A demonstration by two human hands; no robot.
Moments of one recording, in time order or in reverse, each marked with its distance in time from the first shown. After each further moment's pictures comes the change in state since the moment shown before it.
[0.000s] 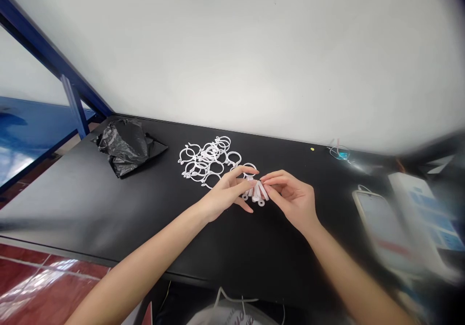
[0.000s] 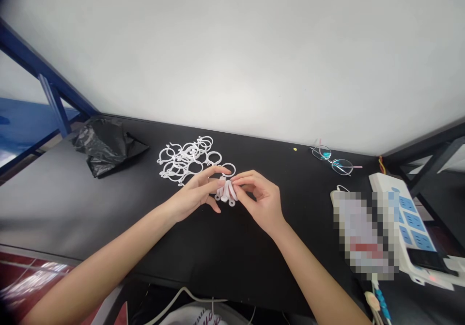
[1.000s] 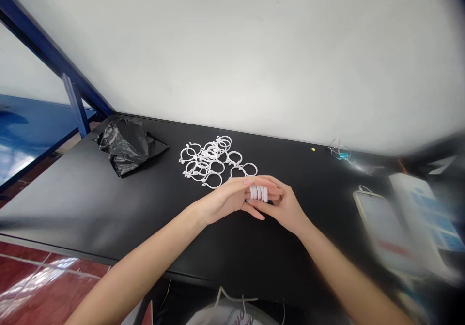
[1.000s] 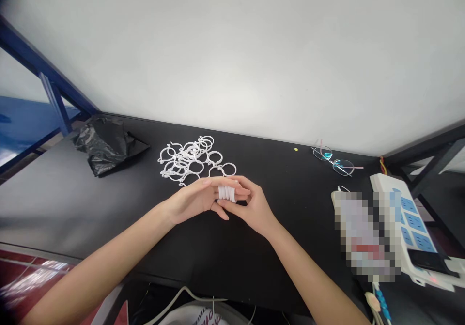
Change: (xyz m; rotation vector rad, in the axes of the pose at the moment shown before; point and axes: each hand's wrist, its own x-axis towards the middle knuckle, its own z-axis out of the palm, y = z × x) left_hand -0.005 0.005 0.000 -0.153 -0.340 0.049; right_hand -0.003 0.000 0.007 0.012 -0.202 0.393
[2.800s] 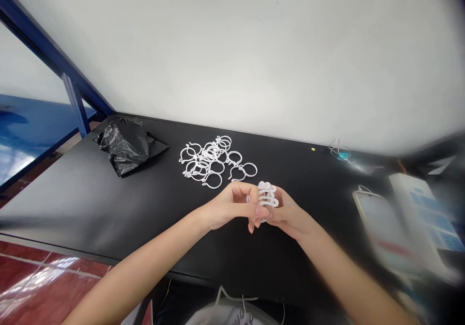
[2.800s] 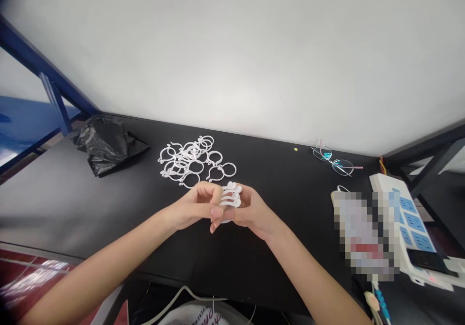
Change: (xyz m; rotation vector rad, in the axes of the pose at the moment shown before) left_hand -0.001 -0.013 0.009 -0.062 0.045 0.017; right_hand -0.001 0.001 0.003 0.605 -0.342 0.188
